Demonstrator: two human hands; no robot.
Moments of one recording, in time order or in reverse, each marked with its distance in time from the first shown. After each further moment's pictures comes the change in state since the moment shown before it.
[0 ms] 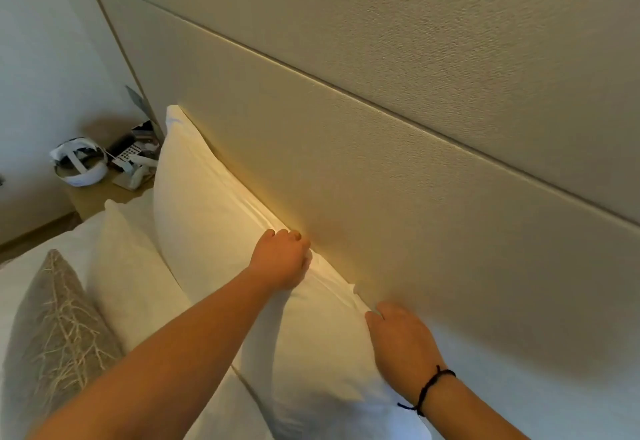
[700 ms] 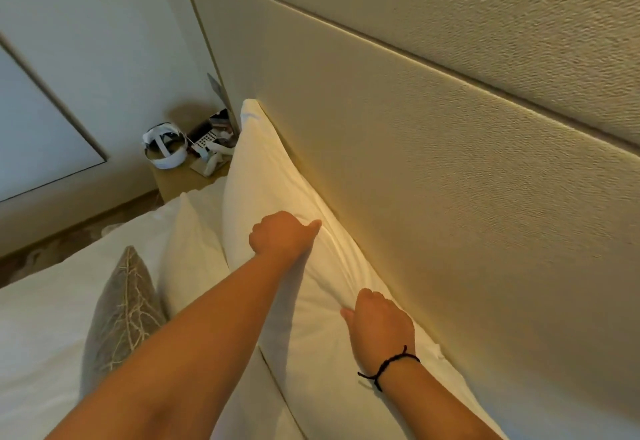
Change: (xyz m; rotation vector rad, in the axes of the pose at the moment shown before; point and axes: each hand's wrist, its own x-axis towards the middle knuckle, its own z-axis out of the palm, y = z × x) left_hand 0.041 -0.145 0.023 -0.298 -0.148 -0.992; right_hand 0.150 -0.125 0.019 0.210 0.061 0.035
